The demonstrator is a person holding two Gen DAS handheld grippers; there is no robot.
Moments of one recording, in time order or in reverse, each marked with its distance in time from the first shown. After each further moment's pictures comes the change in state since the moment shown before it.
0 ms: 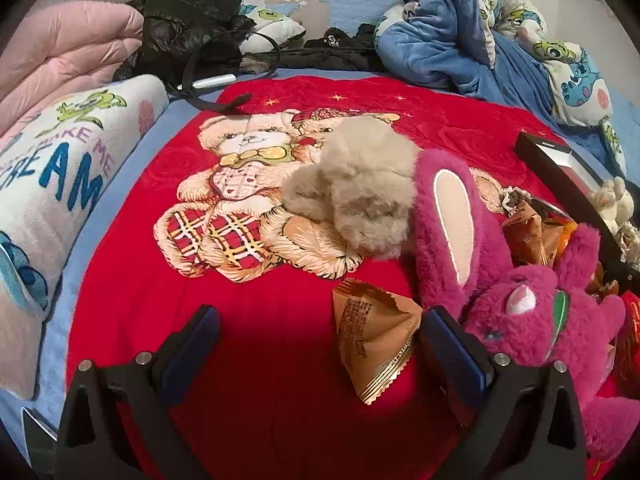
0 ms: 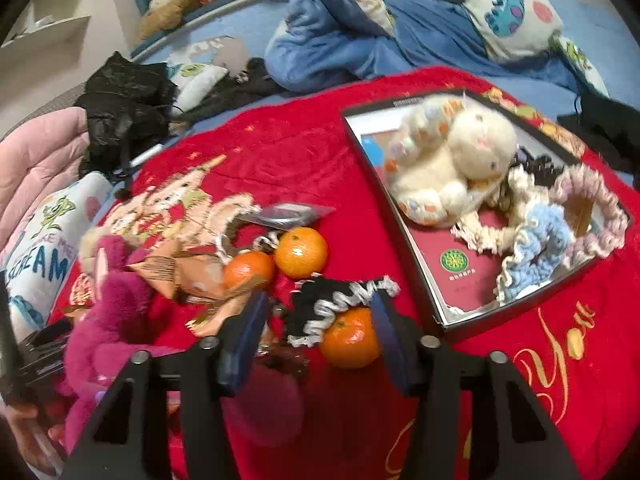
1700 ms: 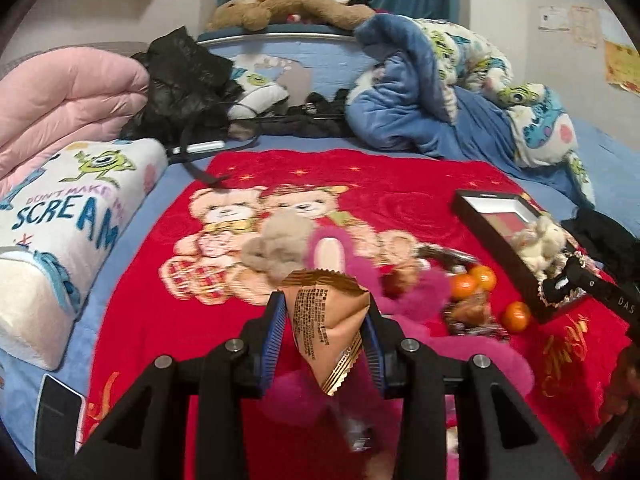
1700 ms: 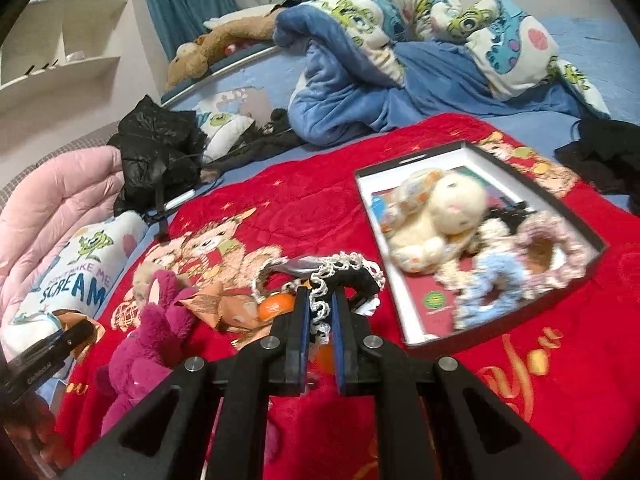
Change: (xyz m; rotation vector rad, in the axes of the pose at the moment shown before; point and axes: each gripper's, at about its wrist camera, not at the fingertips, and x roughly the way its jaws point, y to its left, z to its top) left arm -0.113 -0.065 -0.006 -0.009 -0.210 -0.052; right arm -0.066 -0.016 0.004 0.003 -0.199 0.118
